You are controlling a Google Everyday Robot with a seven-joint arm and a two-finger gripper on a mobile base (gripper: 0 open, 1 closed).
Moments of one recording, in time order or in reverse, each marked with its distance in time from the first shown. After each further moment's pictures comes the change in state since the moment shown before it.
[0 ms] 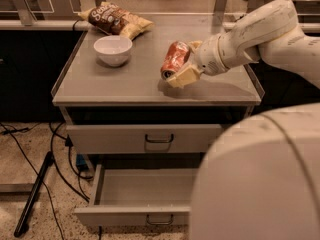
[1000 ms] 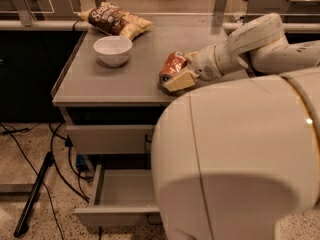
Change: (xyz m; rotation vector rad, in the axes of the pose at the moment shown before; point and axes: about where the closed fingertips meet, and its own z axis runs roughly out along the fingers) arm 0.025 -0.010 0.030 -0.065 -0.032 0.152
